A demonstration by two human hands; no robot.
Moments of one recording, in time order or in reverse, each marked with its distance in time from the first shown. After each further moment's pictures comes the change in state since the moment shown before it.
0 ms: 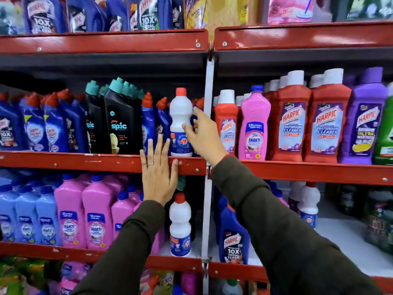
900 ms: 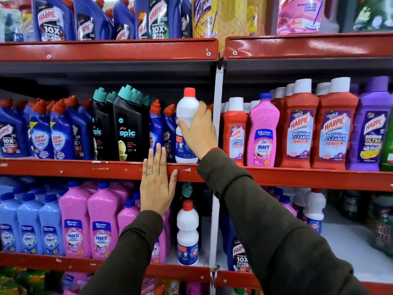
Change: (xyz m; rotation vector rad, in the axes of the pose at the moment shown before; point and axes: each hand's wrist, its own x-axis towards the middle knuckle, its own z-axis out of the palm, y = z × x) left_hand -0.006 -0.031 -0.006 0.060 -0.023 0.016; right_hand 0.027 -0.028 0.031 -0.214 0.125 0.077
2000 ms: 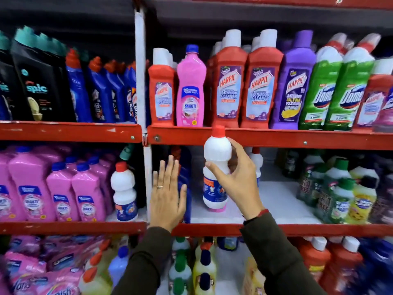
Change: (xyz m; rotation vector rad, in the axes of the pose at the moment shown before) left_hand -0.139 0.205 0.057 -0.224 -0.163 0.046; right_hand -0.186 0.228 -0.174 0.268 0.046 0.172
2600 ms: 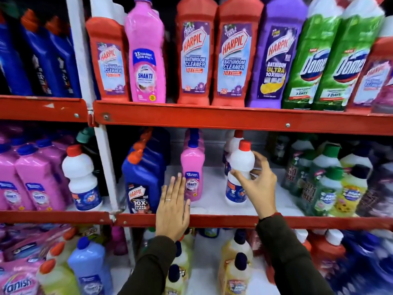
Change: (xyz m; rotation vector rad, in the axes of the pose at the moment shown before) left_hand -0.070 0.063 0.126 0.096 -0.292 -0.055; right_hand -0.001 0.168 -0.095 -0.117 0.094 0.195
